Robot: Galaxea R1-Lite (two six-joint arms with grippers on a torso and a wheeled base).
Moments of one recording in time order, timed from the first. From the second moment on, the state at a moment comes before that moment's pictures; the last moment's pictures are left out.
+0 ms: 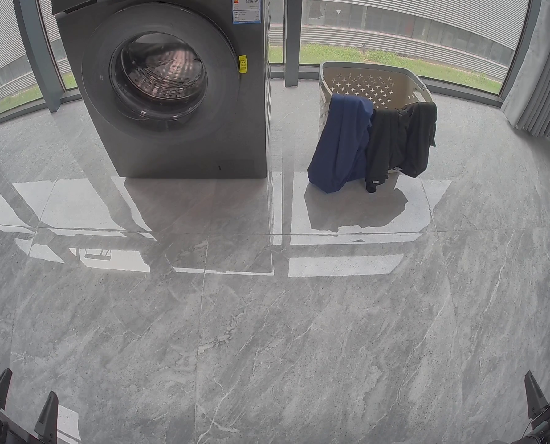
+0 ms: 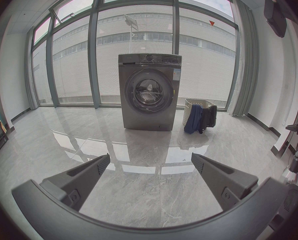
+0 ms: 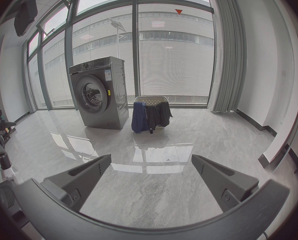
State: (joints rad) left arm 0.00 0.02 -0.02 0.00 0.00 -0.03; right arm 0.00 0.02 -0.02 0.00 0.02 0.00
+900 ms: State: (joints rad) left arm 0.00 0.02 -0.02 0.00 0.01 -0.03; right arm 0.00 0.02 -0.02 0.00 0.02 0.00
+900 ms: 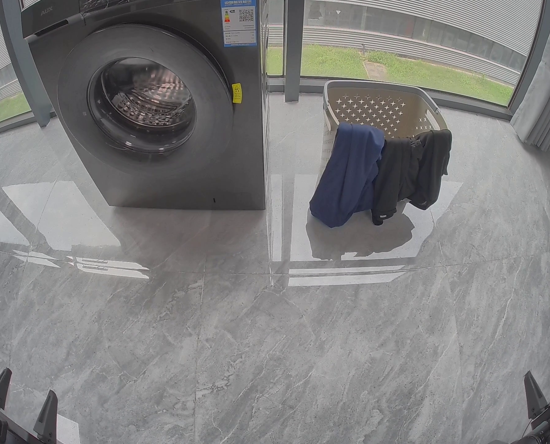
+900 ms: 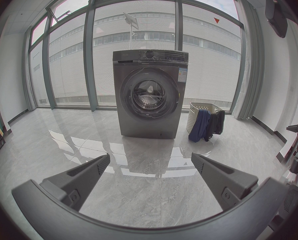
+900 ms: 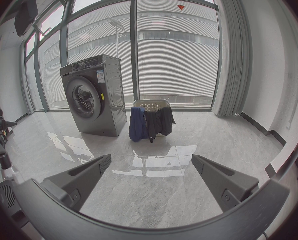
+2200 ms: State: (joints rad) left arm 0.00 0.02 -0.02 0.00 0.02 -0.04; right arm 0.00 0.02 -0.02 0.00 0.02 -0.01
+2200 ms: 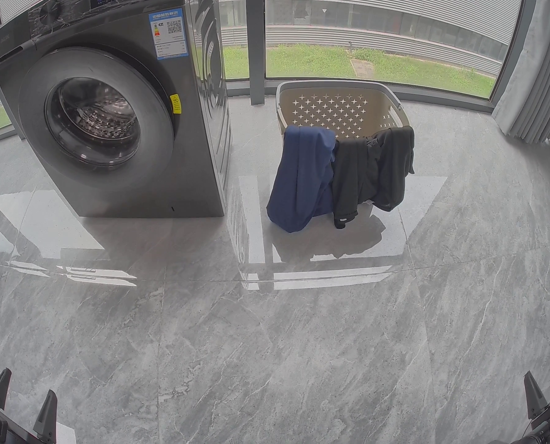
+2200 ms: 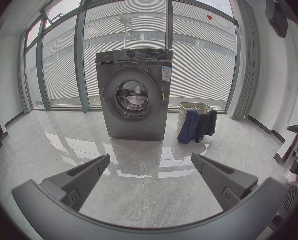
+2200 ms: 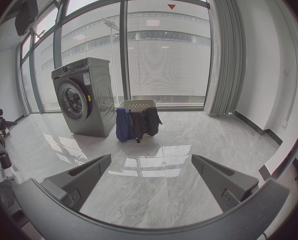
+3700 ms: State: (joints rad) left arm 0.00 0.02 -0.02 0.00 0.02 -0.04; right arm 0.00 0.02 -0.02 0.00 0.02 -0.01
